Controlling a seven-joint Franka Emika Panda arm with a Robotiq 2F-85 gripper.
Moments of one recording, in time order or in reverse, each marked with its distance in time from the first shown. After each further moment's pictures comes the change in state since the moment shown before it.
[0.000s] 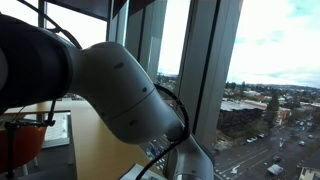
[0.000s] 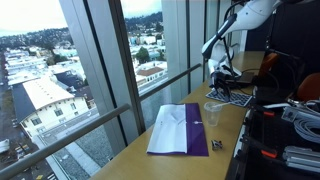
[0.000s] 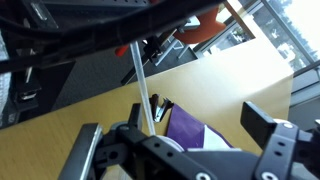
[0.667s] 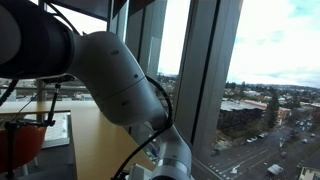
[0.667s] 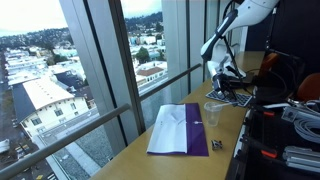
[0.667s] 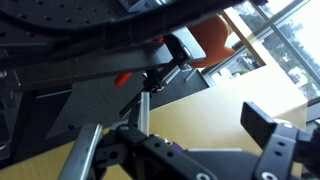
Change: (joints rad) arm 0.081 -0.107 -0.007 -0.189 -0.026 0.020 -0.049
